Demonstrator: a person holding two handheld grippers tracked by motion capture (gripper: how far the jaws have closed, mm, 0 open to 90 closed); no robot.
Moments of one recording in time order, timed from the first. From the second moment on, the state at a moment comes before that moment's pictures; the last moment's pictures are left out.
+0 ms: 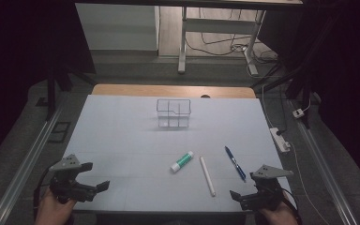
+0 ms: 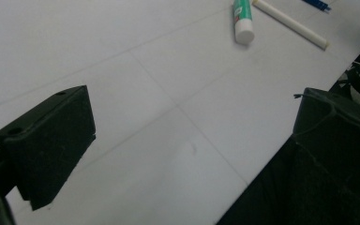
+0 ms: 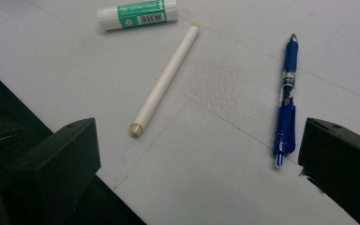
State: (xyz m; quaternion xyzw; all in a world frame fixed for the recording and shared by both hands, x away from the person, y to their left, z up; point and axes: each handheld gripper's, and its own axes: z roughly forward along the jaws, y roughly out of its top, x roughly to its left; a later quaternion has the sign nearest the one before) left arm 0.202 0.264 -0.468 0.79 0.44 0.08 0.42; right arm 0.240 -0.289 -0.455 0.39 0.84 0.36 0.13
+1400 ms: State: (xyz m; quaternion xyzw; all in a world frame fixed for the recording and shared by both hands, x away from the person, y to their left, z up) left arm 0.185 0.273 -0.474 0.79 0.46 0.09 0.39; right arm 0.250 -0.282 -0.454 0.40 0.83 0.36 0.13
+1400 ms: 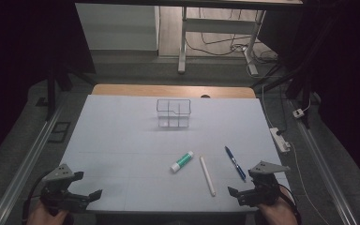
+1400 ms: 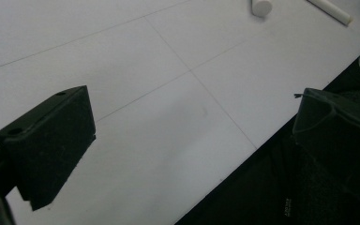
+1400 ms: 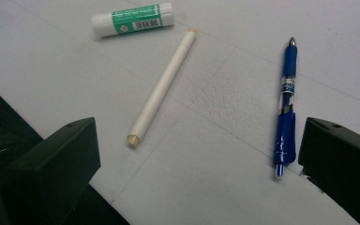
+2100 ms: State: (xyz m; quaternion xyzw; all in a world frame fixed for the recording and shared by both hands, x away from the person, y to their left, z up) left arm 0.186 0.272 -0.475 0.80 0.46 0.08 0.39; right arm 0.291 -0.267 -0.464 0.44 0.83 0.32 0.14
